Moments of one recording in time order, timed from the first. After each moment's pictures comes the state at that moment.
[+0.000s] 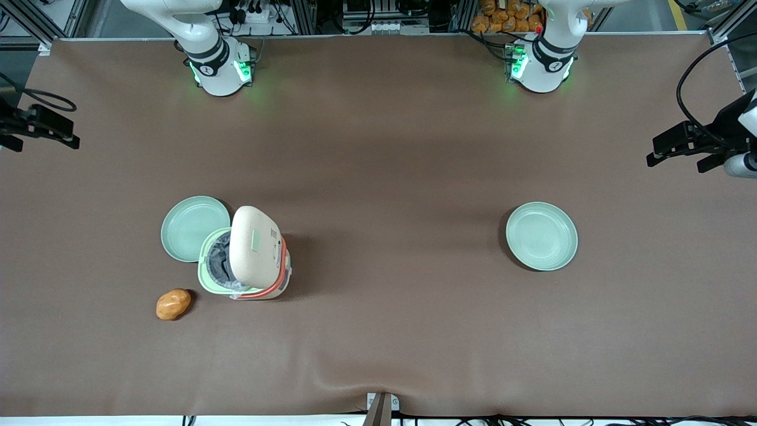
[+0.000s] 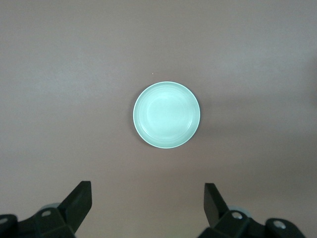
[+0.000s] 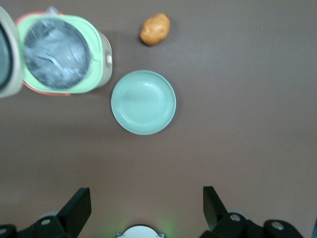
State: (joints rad) arm 0.02 0.06 -0.05 -1.44 -0.04 1.37 -0.10
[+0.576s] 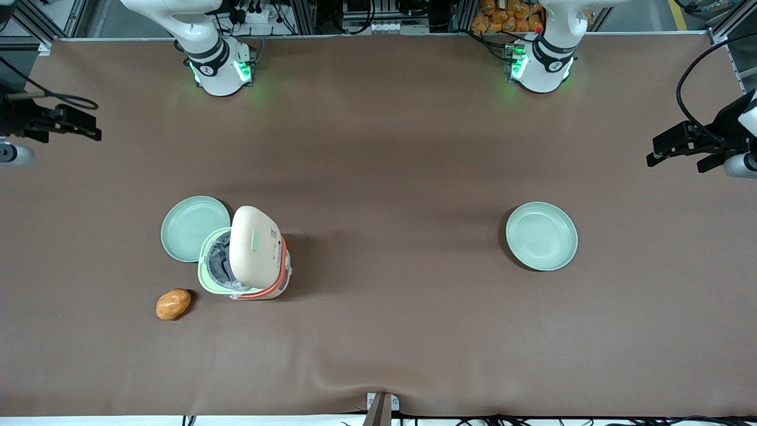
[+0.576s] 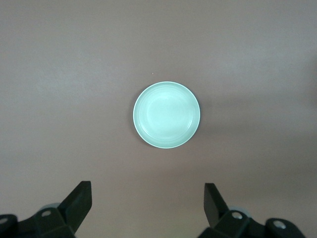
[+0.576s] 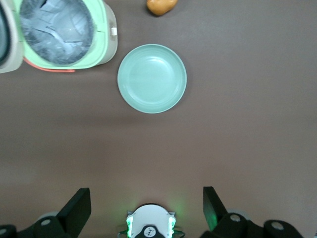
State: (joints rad) arm 0.02 0.02 -0.03 -1.48 0.00 1.30 -0.05
